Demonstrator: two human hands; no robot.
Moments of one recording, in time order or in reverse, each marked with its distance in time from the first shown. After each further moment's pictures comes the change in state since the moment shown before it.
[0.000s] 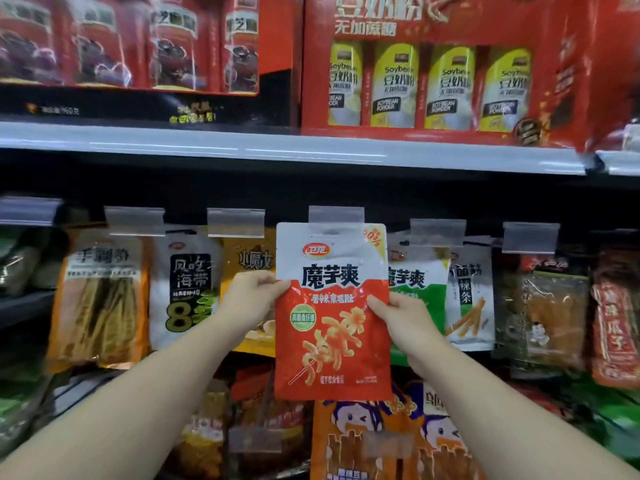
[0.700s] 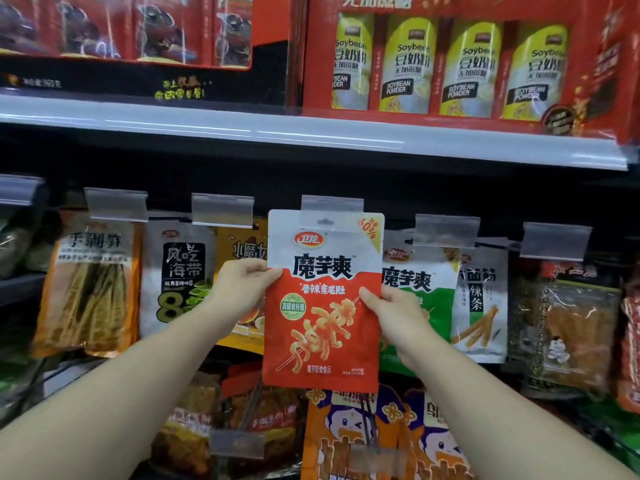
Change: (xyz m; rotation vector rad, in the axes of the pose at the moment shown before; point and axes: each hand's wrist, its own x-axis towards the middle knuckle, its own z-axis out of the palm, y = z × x) left_hand 0.020 -0.005 0.011 0.034 0.109 -0.004; right_hand 0.029 0.001 -0.001 0.029 -0.067 0.014
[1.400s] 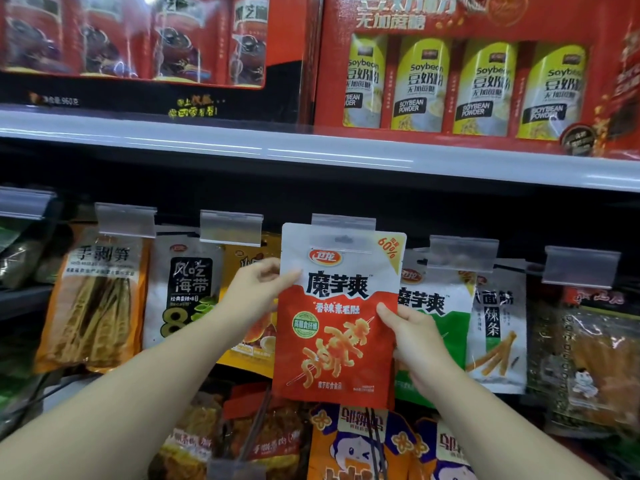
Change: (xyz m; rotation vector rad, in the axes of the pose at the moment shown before) left_hand 0.013 0.006 0.001 -0.165 -0.123 0.112; right_hand 0.011 0.007 -0.003 0.079 -0.004 -0.038
